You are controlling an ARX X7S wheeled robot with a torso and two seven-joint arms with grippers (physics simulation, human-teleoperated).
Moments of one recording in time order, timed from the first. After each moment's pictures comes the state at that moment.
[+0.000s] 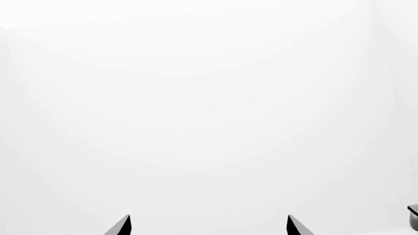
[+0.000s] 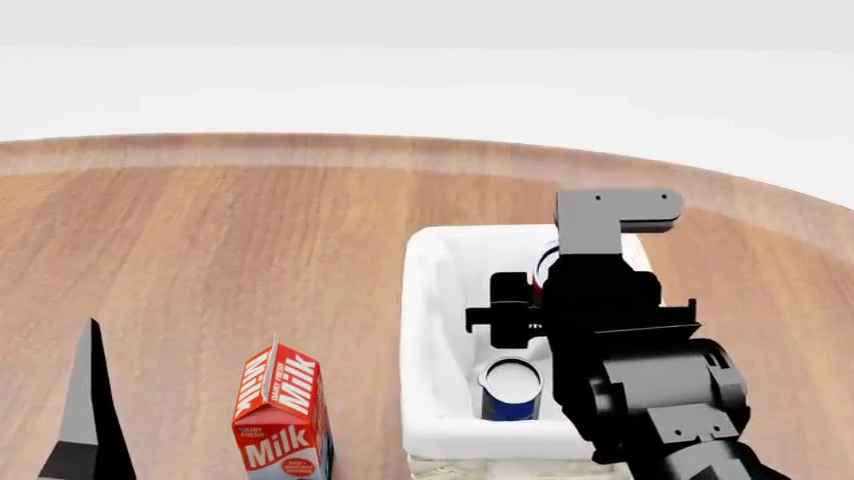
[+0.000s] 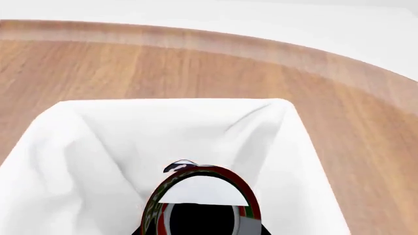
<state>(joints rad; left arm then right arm) -0.04 -0.54 0.36 0.84 -0.21 -0.25 -0.56 1.19 0.21 -0.85 1.00 0.94 0.52 0.26</state>
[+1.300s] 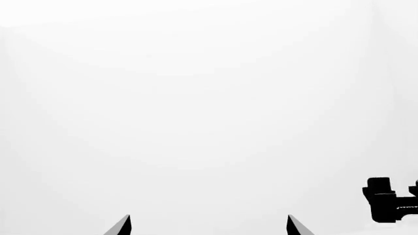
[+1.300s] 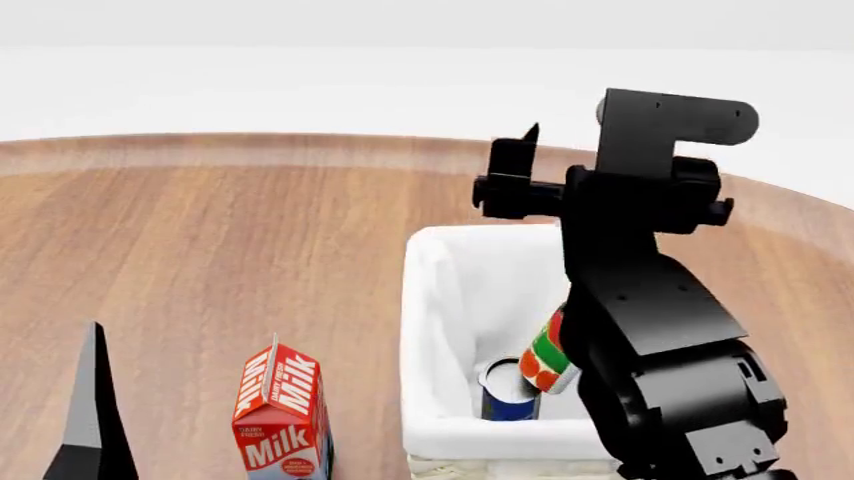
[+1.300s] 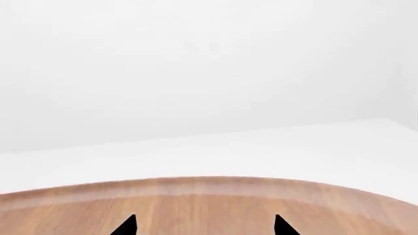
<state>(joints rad) -0.04 -0.55 0.37 0.83 -0.21 -0.24 -0.56 1.11 0.31 -0.73 0.67 0.88 0.18 0.37</state>
